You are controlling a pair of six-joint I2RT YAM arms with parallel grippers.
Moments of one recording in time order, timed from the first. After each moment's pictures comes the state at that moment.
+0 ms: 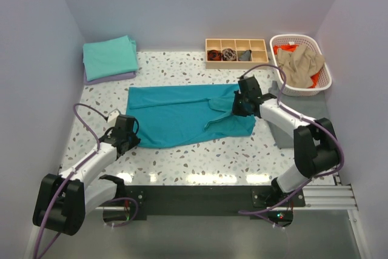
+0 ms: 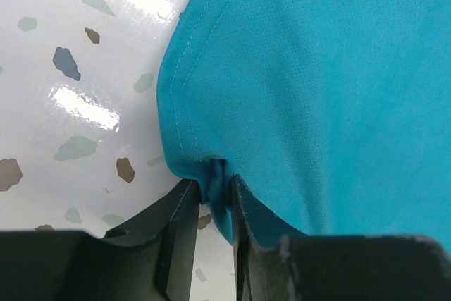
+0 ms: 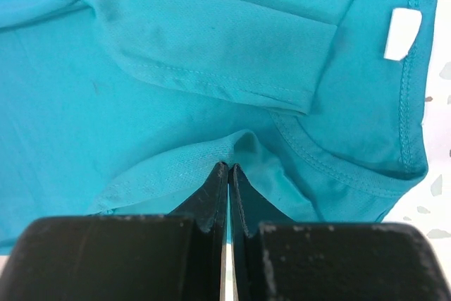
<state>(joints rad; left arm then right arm) -0.23 1.06 0.39 -0.33 -0.31 -0.79 0.37 1.58 1.01 -0.36 0.03 0.49</state>
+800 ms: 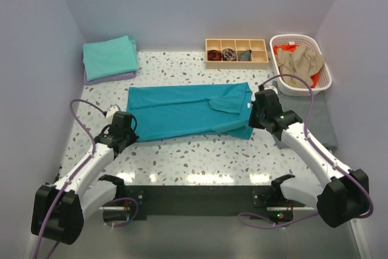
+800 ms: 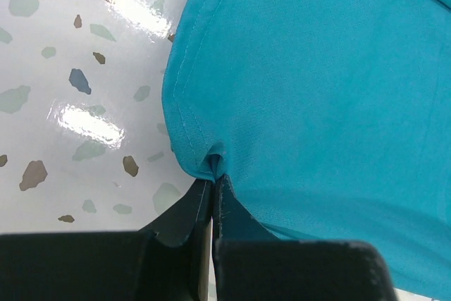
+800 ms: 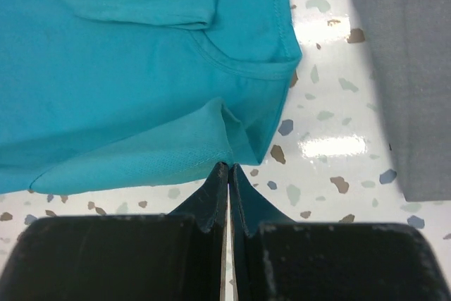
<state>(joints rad) -0.23 0.98 0.46 -0.44 -0.31 -0.73 0.37 1.14 0.85 -0.59 0.20 0.48</state>
